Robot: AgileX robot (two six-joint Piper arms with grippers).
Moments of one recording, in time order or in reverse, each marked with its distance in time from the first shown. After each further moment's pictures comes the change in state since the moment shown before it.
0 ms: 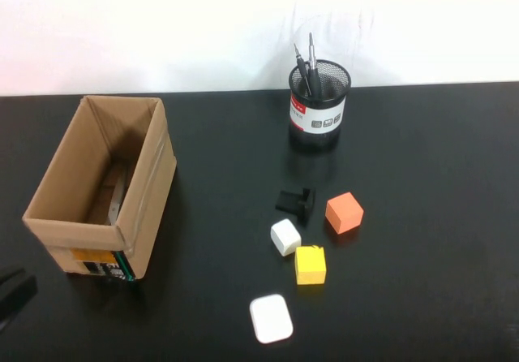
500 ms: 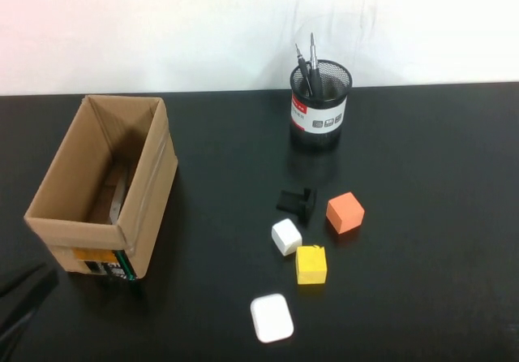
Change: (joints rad) right arm 0.000 0.000 0.000 0.000 0.000 0.000; left arm 0.000 -0.005 0.151 0.012 -0.202 -0.002
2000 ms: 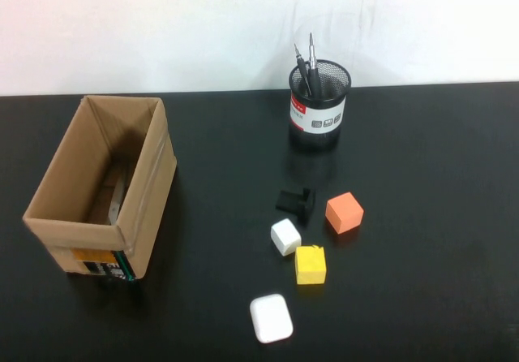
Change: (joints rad) right arm 0.000 0.000 0.000 0.000 0.000 0.000; left arm 0.608 -0.271 0.398 0.084 0.035 0.000
